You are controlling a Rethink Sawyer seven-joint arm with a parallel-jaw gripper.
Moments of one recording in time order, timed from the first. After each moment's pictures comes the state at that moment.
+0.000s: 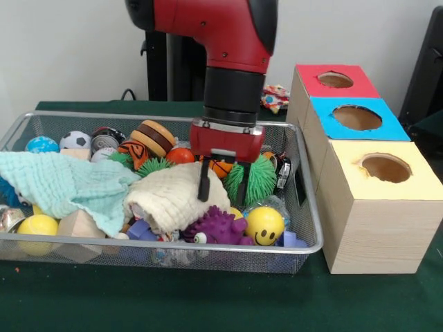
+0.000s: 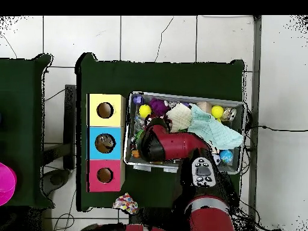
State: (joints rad) arm -0.22 -0.48 -0.04 1.63 -0.33 -0.01 2.06
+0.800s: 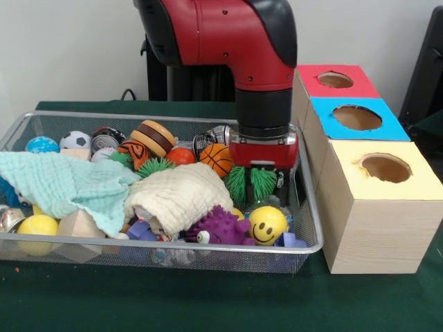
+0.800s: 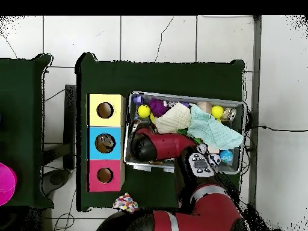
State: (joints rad) arm -0.29 -0.45 0.15 1.69 -0.33 0.06 2.06
